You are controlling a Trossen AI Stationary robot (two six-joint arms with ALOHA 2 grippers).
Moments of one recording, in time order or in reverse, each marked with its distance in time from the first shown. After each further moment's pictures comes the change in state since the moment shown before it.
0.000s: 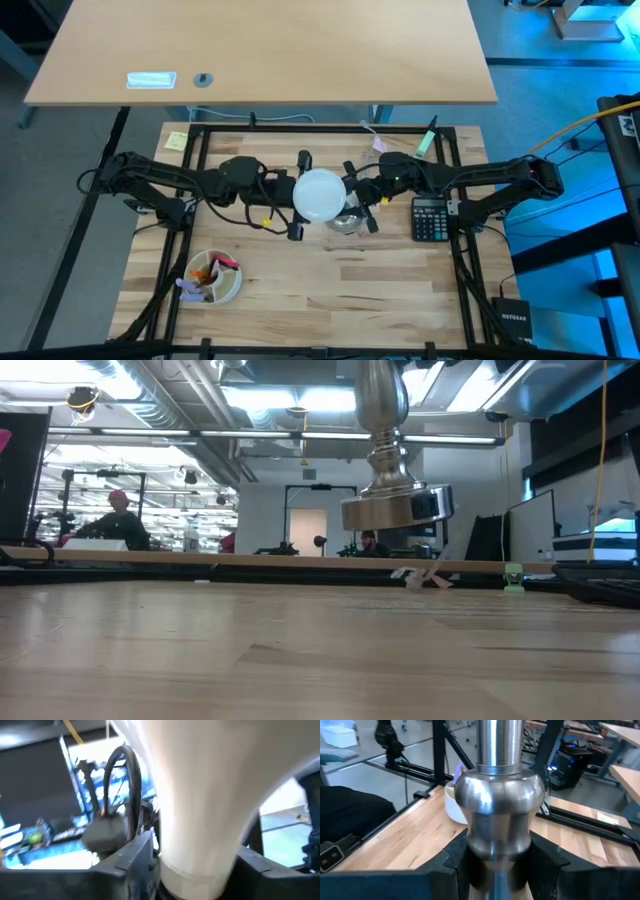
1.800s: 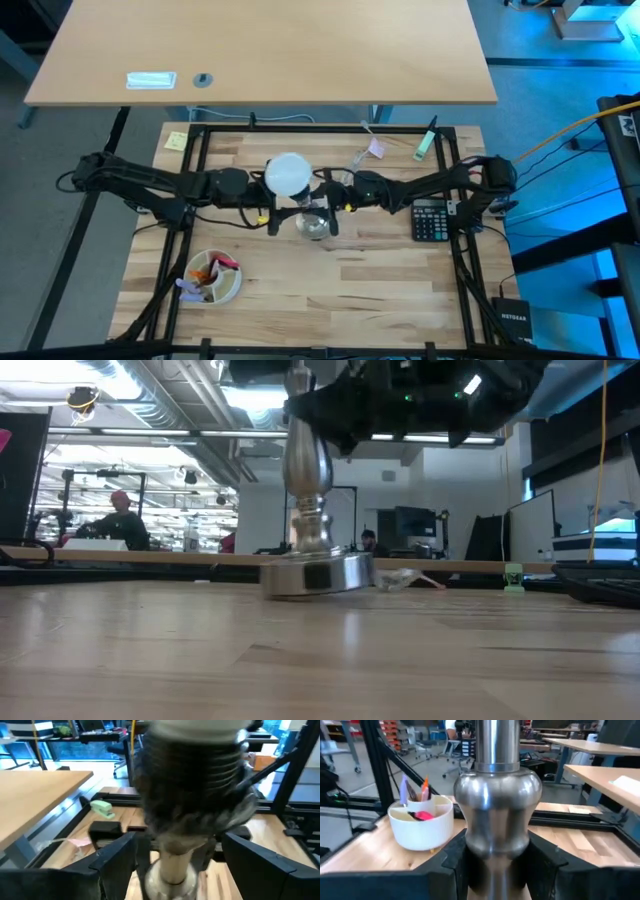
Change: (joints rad) left arm 0.017 -0.281 -0.403 -0.255 -0.205 -0.254; right arm -0.003 0.405 -0.096 0.675 0.209 0.182
